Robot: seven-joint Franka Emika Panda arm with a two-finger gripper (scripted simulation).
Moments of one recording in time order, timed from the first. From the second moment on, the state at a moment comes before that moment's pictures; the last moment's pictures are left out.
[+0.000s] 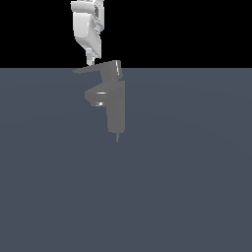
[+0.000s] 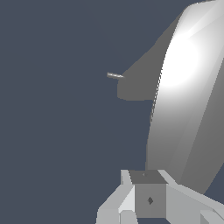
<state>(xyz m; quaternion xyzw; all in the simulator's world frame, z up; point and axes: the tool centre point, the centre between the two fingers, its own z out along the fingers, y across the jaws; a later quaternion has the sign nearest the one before) 0.101 0.126 0.298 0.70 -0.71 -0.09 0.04</state>
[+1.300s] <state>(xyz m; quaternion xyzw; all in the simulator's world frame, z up) 0.104 0.150 0.266 0.66 -0.75 -0.08 0.06</state>
